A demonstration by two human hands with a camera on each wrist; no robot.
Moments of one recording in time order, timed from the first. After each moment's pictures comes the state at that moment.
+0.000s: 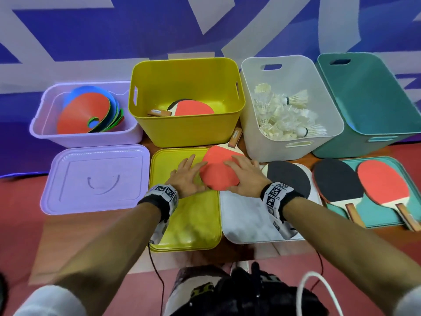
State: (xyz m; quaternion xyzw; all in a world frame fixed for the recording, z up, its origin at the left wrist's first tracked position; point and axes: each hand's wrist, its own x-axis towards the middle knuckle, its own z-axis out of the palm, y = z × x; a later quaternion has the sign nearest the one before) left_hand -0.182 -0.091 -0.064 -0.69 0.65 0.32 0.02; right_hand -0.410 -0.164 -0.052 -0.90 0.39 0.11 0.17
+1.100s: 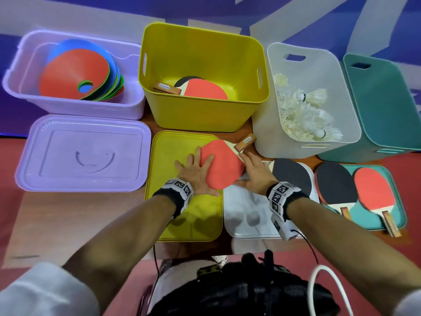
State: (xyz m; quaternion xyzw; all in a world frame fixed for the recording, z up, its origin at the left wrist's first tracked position) left_hand -0.197 -0.088 -0.107 -0.69 0.66 0.29 0.11; right_hand -0.409 -0.168 -0.083 -0.84 0.47 0.14 0.21
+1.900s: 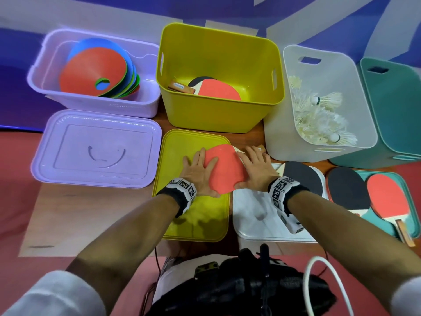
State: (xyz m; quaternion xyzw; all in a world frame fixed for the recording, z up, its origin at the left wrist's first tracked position) left_hand -0.178 -0.076 -0.104 -0.68 0.68 0.24 0.15; right_hand -0.377 -0.174 -0.082 -0.89 0.39 0.22 0.10
